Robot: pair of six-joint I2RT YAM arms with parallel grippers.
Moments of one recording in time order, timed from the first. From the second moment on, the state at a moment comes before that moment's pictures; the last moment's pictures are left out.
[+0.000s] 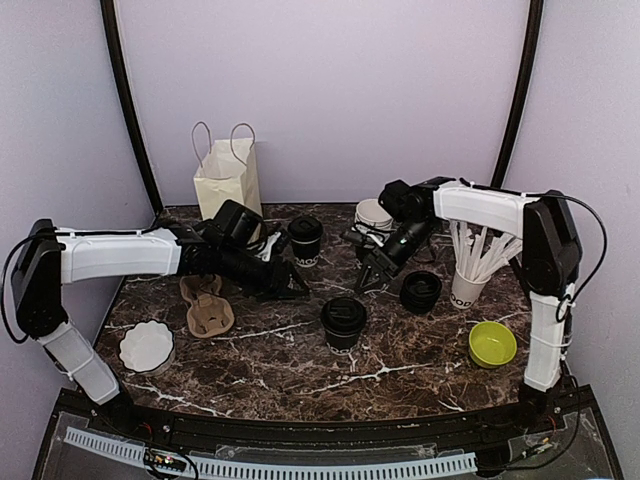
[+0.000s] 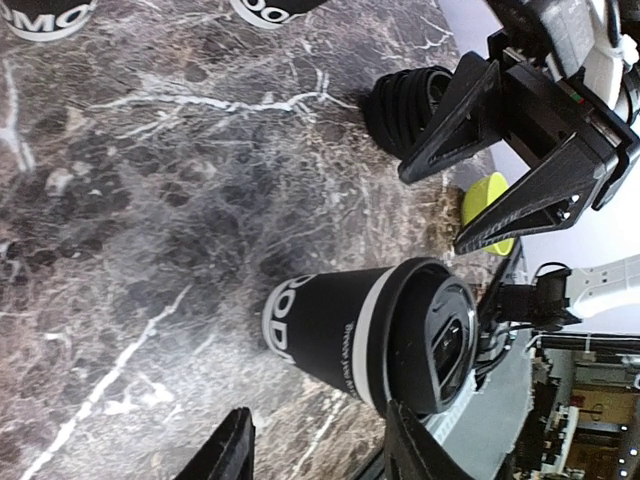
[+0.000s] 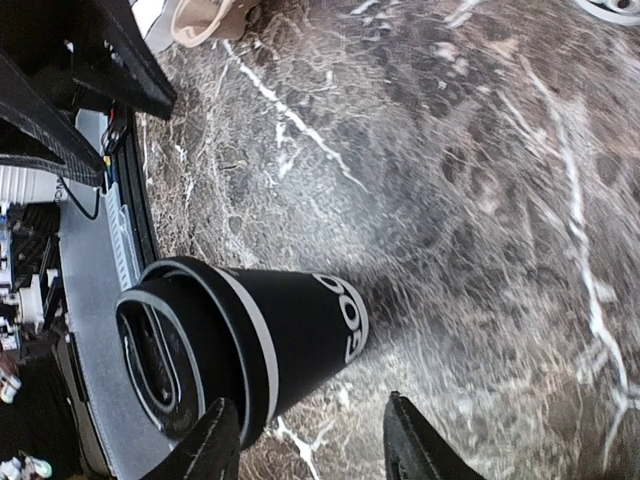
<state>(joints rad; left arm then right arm) -0.73 1.60 1.10 -0.34 0.45 -0.63 0.59 2.04 1.69 -1.07 -0.76 -0.33</state>
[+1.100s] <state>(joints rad) -0.76 1.72 1.06 -0.15 0.66 -0.77 0.61 1.86 1.37 -0.97 -0.86 -0.29</state>
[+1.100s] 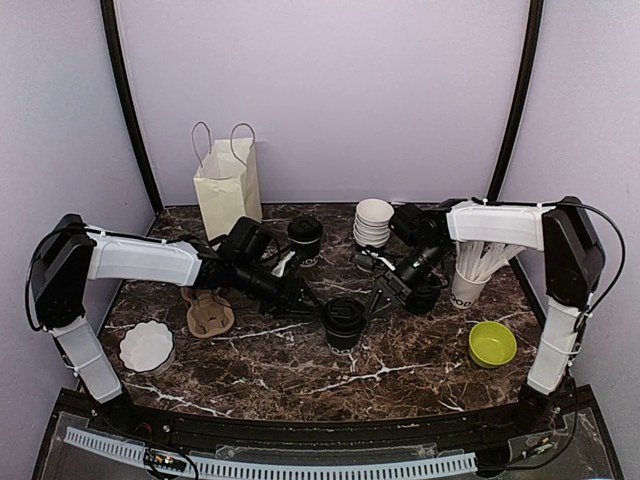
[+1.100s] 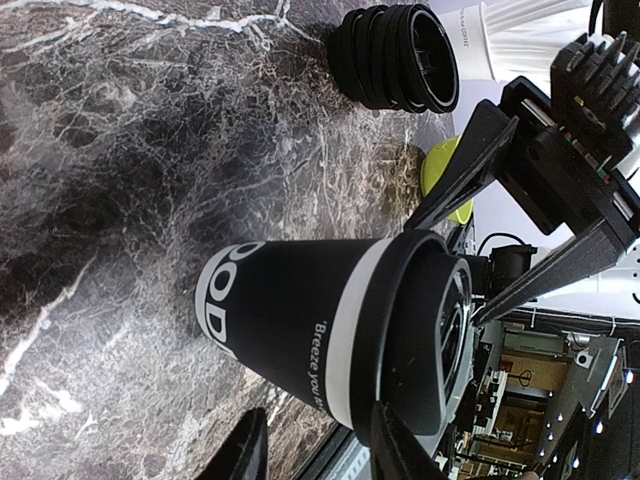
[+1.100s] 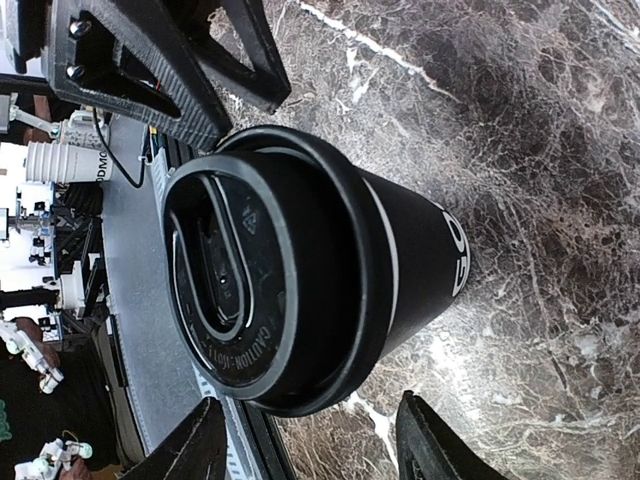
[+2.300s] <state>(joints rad) -0.76 1.76 1.09 -0.21 0.66 -0.70 0.60 1.94 1.40 -1.02 -0.88 -0.24</state>
